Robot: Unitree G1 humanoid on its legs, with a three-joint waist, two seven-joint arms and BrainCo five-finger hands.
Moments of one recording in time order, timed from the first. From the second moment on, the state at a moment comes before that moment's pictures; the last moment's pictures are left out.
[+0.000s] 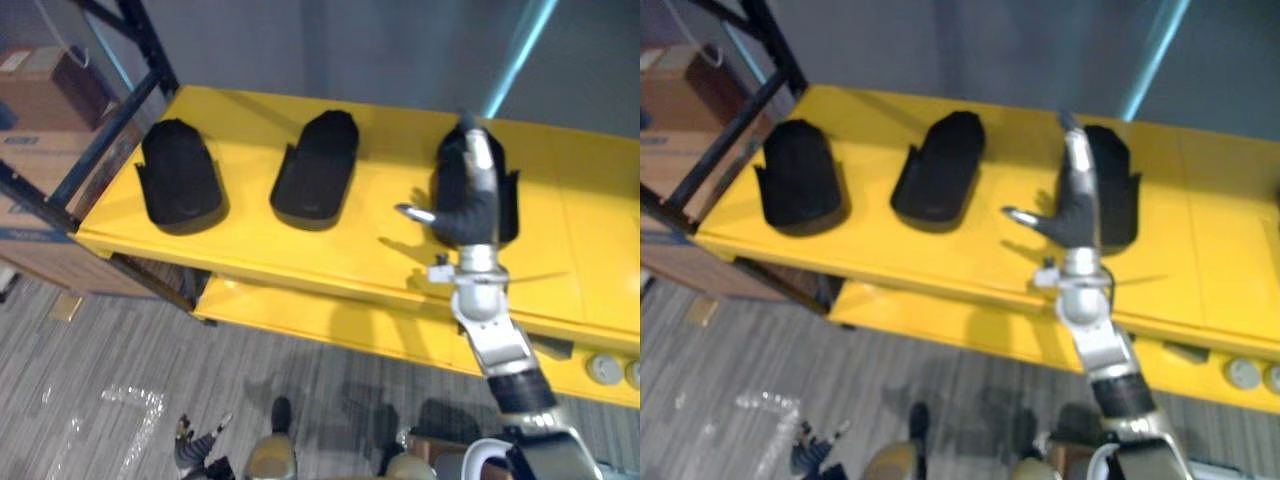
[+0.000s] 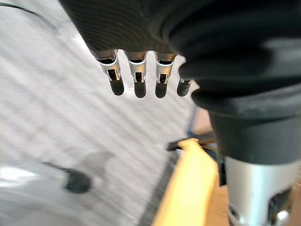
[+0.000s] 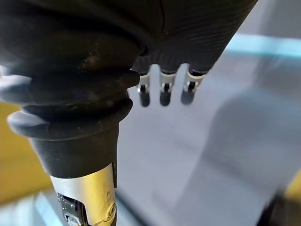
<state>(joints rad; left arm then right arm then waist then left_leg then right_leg) 0.31 0.05 0.11 0.74 -0.28 -0.24 0.32 -0.54 -0.39 0.25 0.10 -0.31 -0.39 -0.31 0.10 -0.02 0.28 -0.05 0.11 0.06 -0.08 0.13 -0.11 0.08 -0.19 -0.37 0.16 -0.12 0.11</state>
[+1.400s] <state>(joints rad) 0.22 0.21 0.47 -0.22 0.03 -0.16 0.72 0.31 -0.07 -0.49 0.17 -0.26 -0.30 -0.76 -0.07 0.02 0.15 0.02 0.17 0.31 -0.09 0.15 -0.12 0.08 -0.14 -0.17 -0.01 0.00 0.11</state>
